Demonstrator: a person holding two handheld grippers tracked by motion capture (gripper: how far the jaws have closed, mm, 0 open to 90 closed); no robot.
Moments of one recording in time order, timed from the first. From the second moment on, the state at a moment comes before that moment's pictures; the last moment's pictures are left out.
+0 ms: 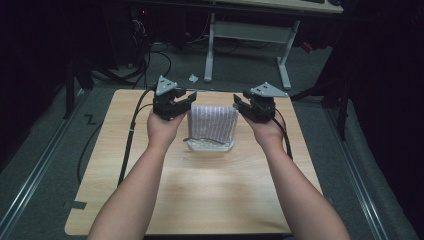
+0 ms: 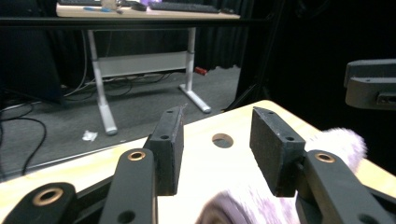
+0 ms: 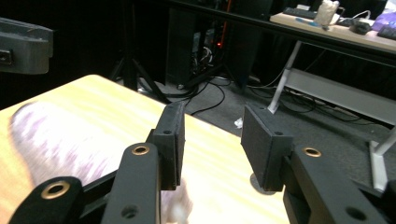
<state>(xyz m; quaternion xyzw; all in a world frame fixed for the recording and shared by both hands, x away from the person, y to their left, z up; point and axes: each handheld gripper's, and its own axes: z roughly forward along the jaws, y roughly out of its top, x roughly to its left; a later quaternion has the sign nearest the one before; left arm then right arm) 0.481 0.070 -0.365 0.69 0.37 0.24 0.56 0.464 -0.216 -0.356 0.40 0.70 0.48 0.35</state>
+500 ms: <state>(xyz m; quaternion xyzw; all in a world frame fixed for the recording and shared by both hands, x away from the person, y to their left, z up) 0.433 0.098 -0.405 0.71 0.37 0.24 0.55 0.410 -0.233 -0.390 0.38 0.72 0.46 0.35</state>
